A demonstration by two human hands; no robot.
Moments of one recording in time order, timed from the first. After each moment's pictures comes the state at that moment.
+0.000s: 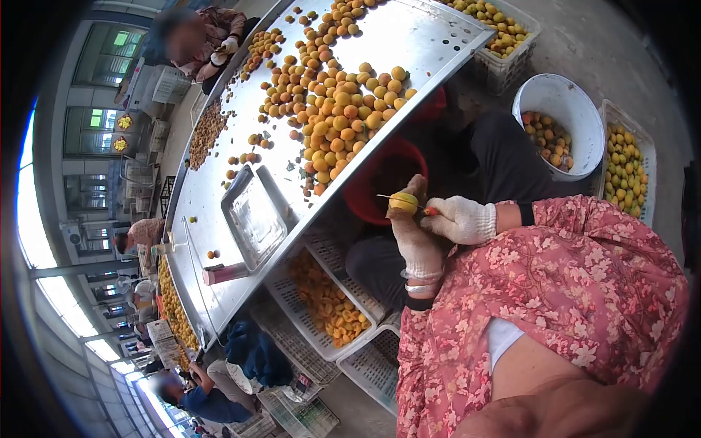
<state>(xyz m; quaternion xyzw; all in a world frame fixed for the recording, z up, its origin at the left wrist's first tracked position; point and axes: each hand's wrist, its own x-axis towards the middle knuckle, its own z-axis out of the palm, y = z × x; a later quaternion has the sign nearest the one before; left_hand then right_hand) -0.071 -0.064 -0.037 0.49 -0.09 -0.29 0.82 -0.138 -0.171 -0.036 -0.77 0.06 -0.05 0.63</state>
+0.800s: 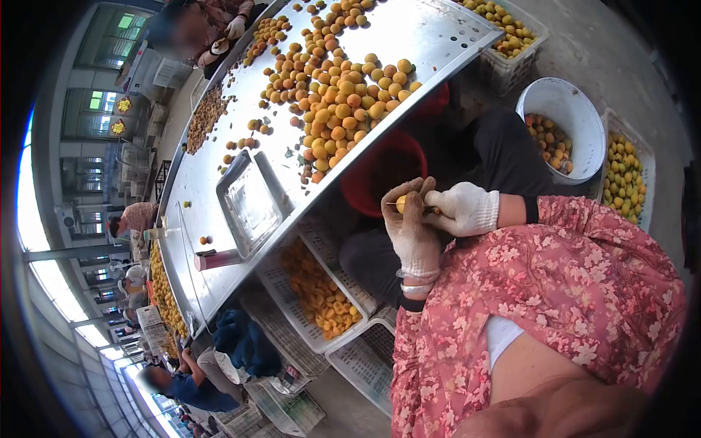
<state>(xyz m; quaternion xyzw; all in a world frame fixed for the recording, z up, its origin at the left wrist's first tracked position) -0.073 -0.057 -0.030 0.42 -0.08 -0.27 0.86 -0.135 -0.186 -0.028 -0.90 -0.01 -0.01 0.43</state>
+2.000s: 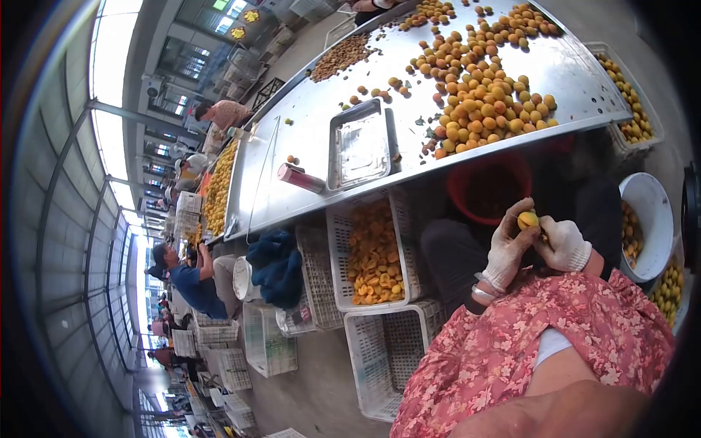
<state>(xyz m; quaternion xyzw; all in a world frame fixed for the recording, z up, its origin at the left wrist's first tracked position) -0.080 -0.034 -0.031 0.44 -0.13 -0.32 0.83 -0.147 -0.191 -0.026 -0.92 -0.06 -0.12 0.38</state>
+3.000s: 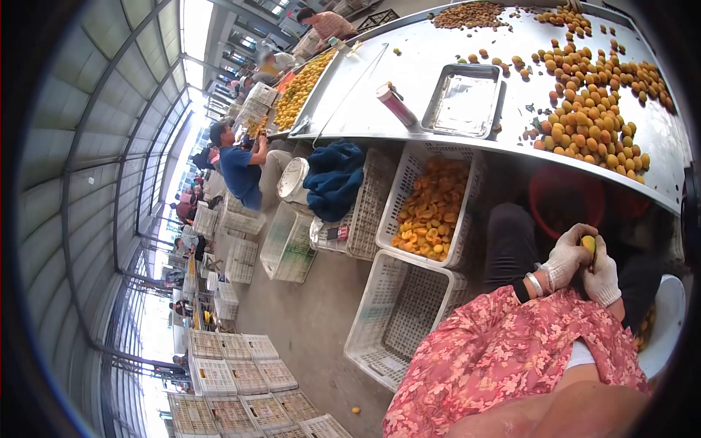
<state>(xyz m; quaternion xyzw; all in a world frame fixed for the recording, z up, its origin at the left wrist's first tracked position) -0.081 -0.038 -0.028 0.51 0.00 -0.31 0.80 -0.136 -0.192 -0.093 -0.91 -0.02 -0.07 0.40</state>
